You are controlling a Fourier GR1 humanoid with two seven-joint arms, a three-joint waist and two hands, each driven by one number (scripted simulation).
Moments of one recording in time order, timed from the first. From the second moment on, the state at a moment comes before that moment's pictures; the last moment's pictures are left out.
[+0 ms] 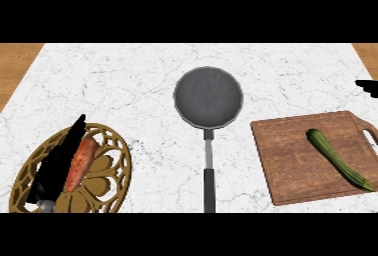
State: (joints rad) left arm 0.01 0.54 -0.32 -1.55 0.16 0.33 0.08; right arm -0.50 -0.94 0.14 -0.98 0.04 0.73 -0.03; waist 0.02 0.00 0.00
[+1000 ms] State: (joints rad) left arm 0.02 0.47 -0.25 -1.57 0.08 0.26 0.13; right arm -0.51 -0.81 0.22 -1.14 0.25 0.92 0.24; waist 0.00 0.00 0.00
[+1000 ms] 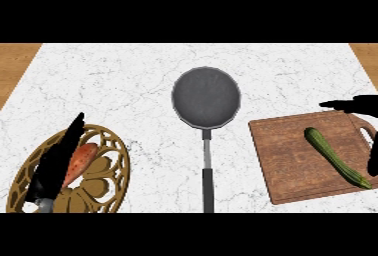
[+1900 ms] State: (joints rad) left arm 0.08 0.39 -0.18 -1.61 -0.01 0.19 0.12; right arm -0.43 -0.68 0.20 -1.17 0.47 0.93 0.31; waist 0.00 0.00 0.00
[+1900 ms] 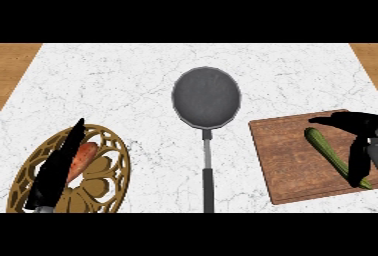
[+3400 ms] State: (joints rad) left arm 0.05 0.29 -0.06 -1.61 -0.10 0.07 0.16; right arm -0.43 -0.56 0.07 -0.96 0.71 0.78 0.09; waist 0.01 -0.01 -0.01
